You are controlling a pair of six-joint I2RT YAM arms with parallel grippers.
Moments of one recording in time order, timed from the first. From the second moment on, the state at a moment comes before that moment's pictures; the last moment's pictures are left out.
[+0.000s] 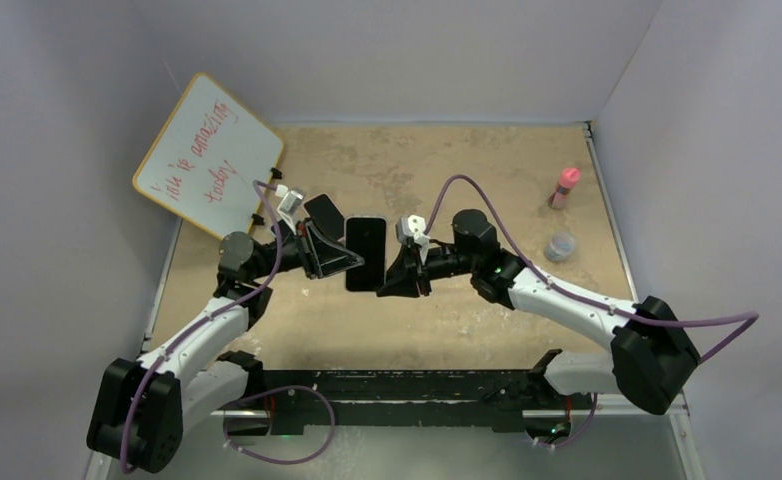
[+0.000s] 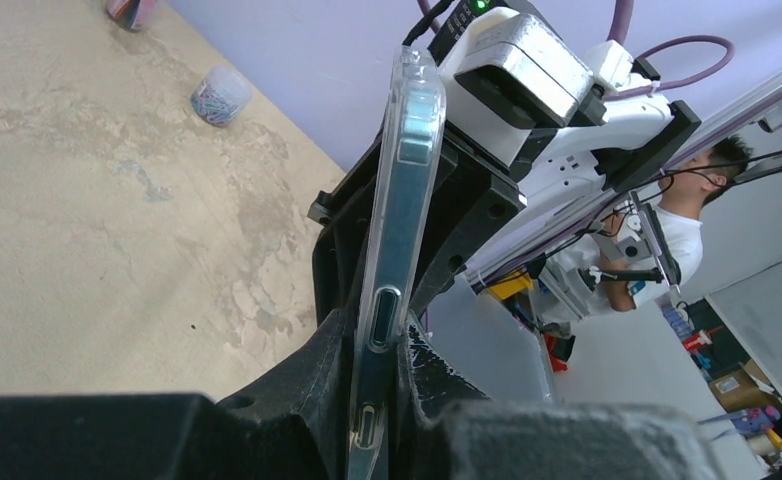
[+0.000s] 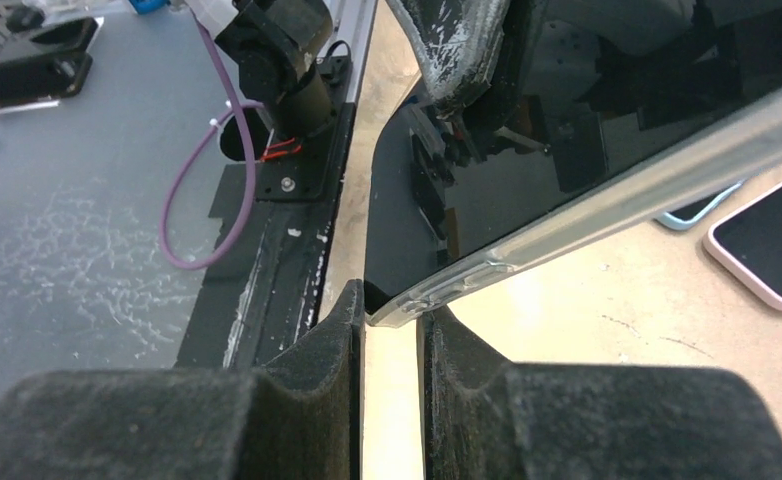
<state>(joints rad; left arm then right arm) -0.31 1.01 0.40 0.86 1.00 -1.04 0.76 1.28 0.72 0.31 -0.94 0.00</state>
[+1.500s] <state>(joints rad) -0.34 0.94 0.17 0.94 0.52 -1.31 0.88 1.17 0.40 0.79 -0.42 0.15</state>
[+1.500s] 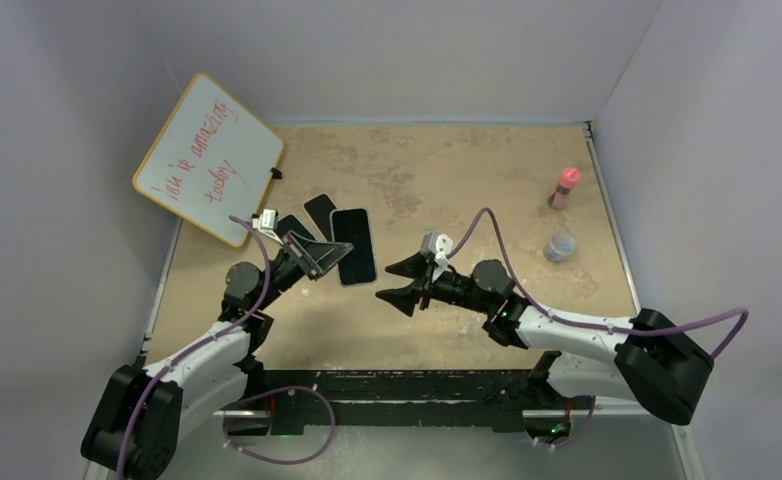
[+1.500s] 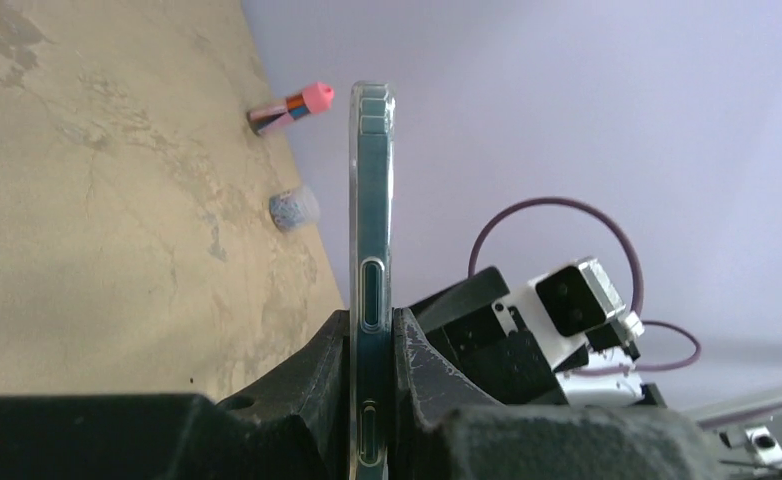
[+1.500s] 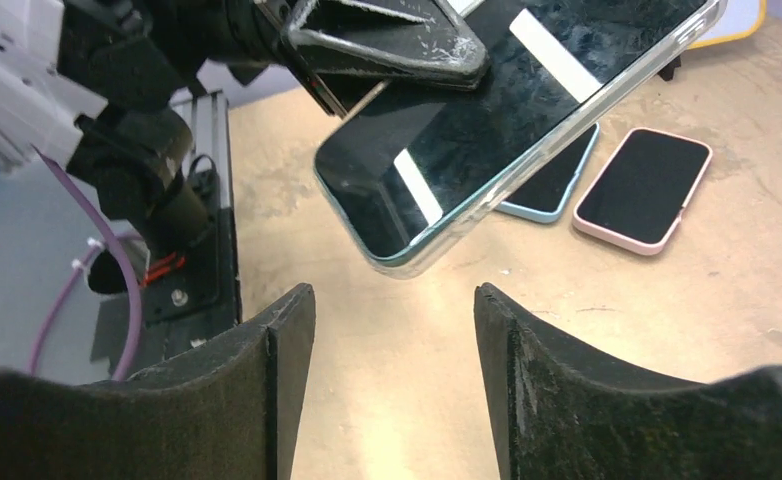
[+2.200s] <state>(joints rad) -0.64 1.01 0.12 1.16 -0.08 -1.35 1.06 1.42 0.30 1.35 -0.04 0.52</state>
